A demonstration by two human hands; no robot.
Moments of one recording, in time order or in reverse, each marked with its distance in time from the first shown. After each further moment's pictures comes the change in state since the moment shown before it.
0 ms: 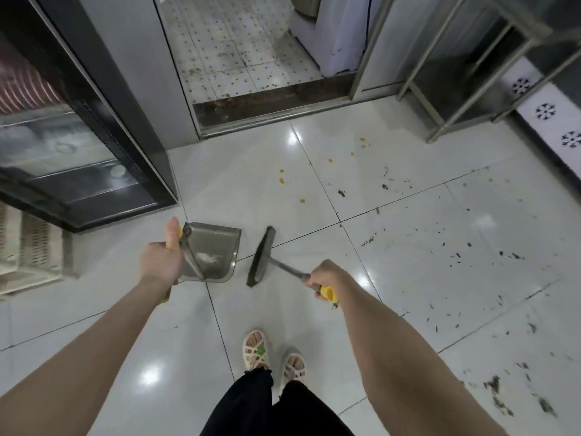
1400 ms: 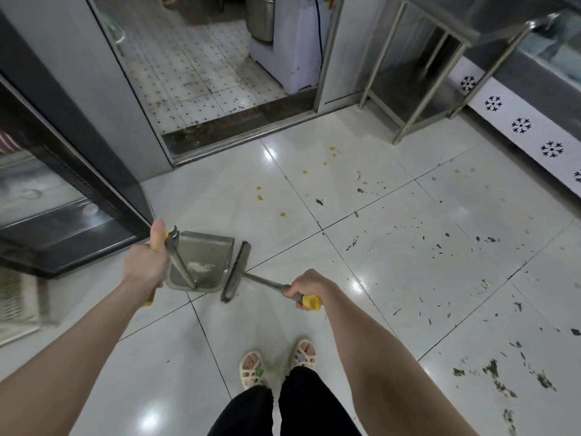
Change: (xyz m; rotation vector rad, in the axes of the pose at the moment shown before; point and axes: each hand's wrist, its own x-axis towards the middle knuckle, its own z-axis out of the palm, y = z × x) left_hand 0.004 0.054 0.017 0.121 -0.067 0.184; right_hand -0.007 0.018 -0.017 0.213 -0.120 -0.061
